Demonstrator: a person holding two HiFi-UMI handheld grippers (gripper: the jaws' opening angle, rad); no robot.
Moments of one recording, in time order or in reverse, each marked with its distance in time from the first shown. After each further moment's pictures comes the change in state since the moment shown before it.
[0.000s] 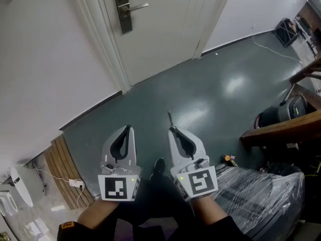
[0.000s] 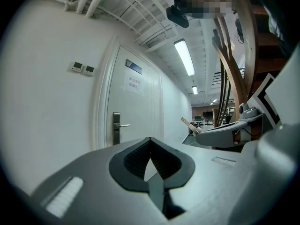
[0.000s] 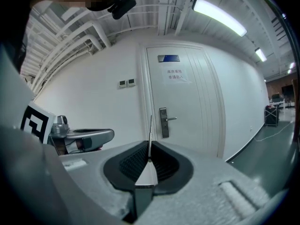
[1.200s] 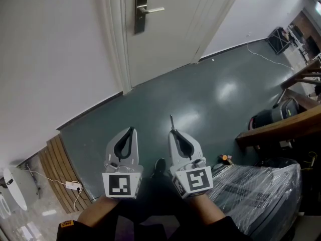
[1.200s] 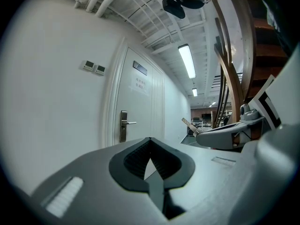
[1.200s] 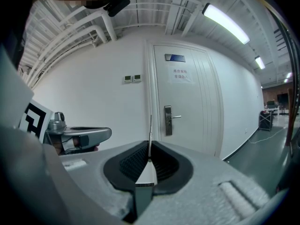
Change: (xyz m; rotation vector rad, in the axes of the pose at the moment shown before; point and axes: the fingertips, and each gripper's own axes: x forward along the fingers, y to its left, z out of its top) left arm -0.065 0.077 -0.018 -0.042 0.019 -0.024; right arm 0.011 0.096 -0.019 -0.042 0.014 -0.055
